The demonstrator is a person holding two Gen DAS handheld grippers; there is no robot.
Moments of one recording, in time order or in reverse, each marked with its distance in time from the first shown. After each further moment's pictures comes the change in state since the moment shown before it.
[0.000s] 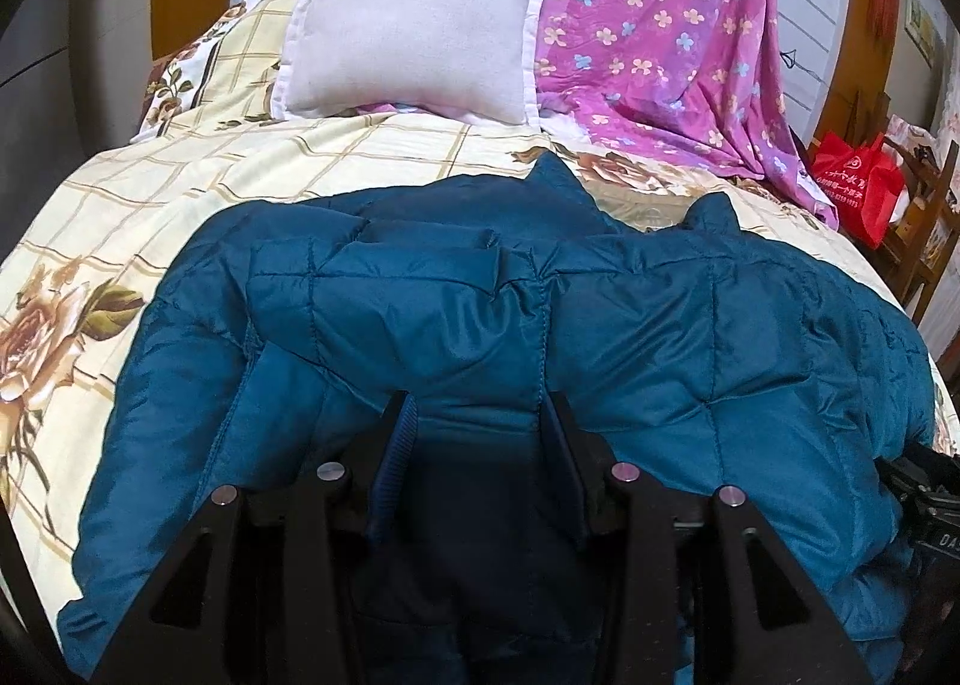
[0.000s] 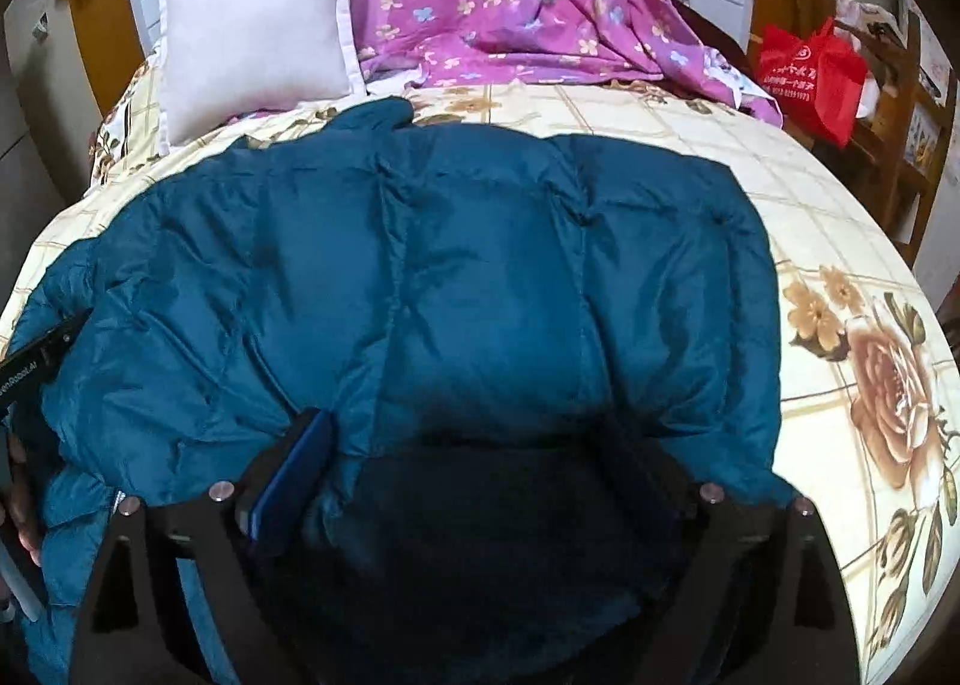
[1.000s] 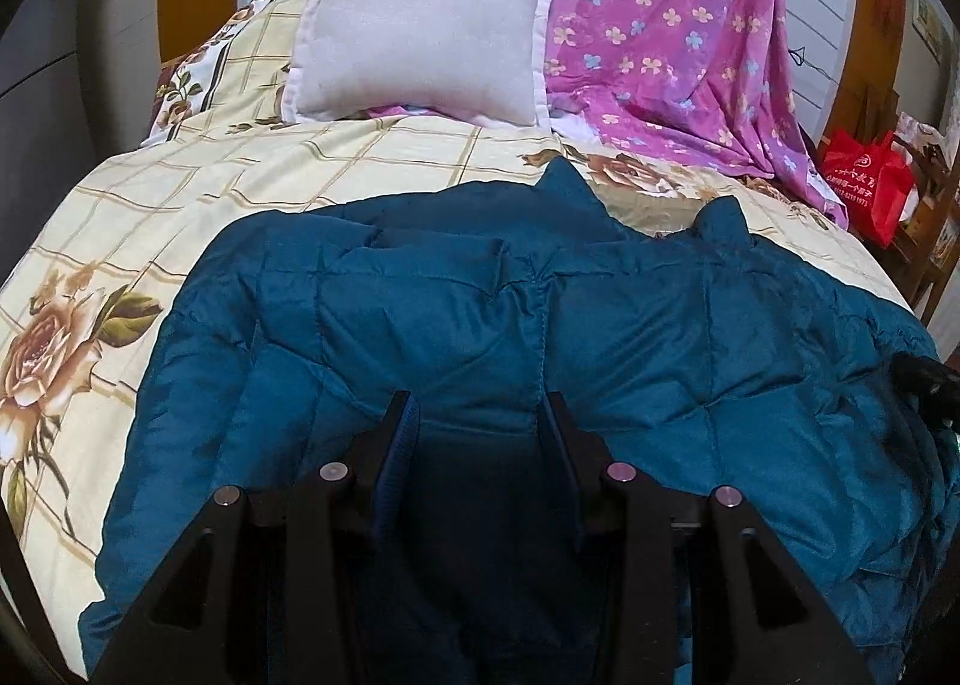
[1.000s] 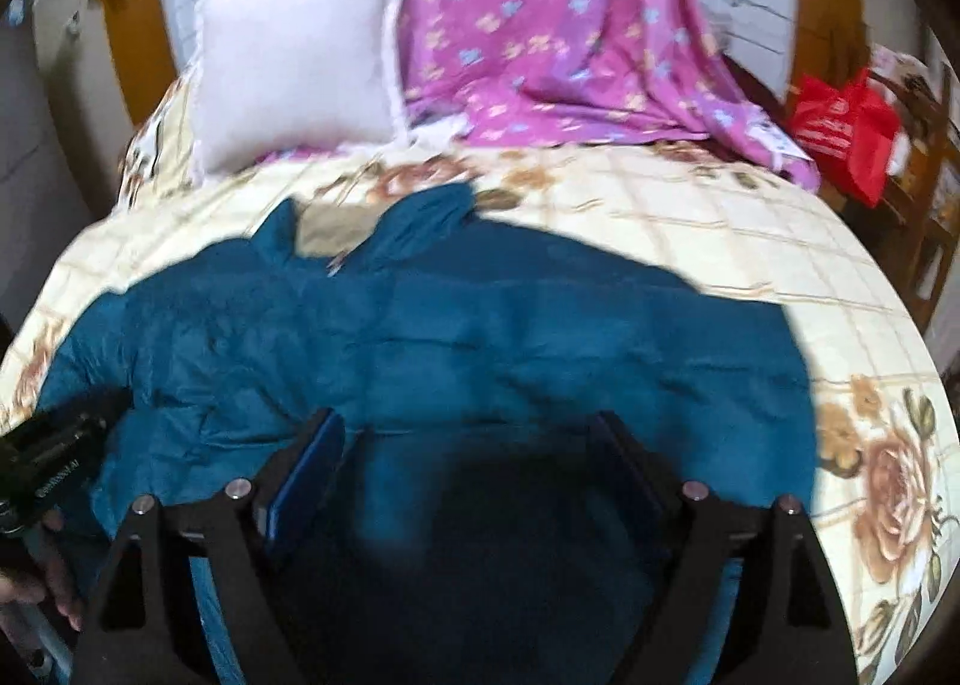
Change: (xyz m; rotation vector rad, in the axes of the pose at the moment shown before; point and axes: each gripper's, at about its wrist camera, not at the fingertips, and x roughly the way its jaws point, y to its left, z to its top) left arm -0.002 -0.001 0.003 0.005 0.005 0.025; right arm -0.011 0.013 0.057 -0.017 -0.085 0.032
